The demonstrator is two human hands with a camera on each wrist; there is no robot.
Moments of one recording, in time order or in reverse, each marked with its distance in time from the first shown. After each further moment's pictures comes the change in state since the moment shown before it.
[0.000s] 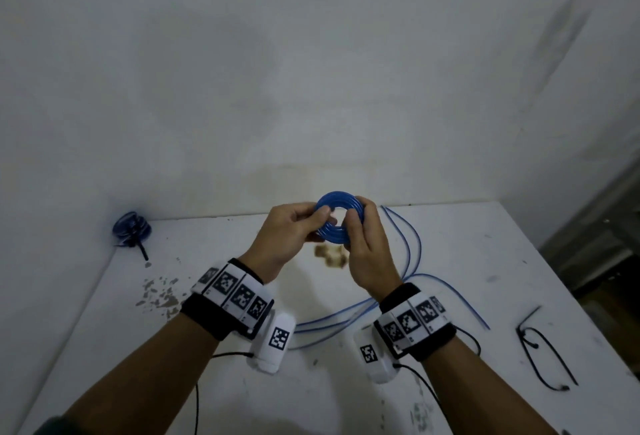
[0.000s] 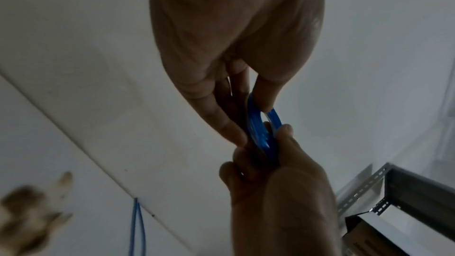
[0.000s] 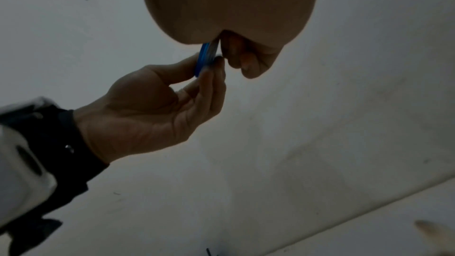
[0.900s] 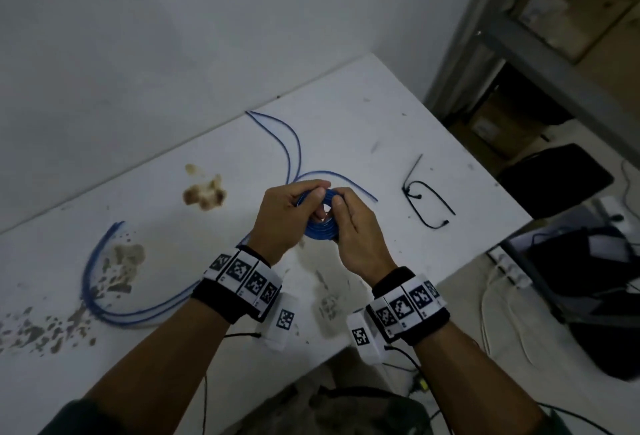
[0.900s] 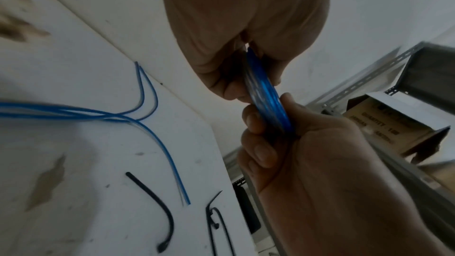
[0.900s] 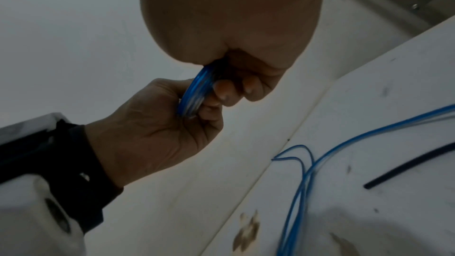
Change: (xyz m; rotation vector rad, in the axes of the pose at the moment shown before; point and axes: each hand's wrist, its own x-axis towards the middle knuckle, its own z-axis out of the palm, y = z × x) left_hand 0.025 -0.127 0.222 0.281 -0.360 0.018; right_hand -0.119 0.097 -0.187 -0.206 0.310 0.363
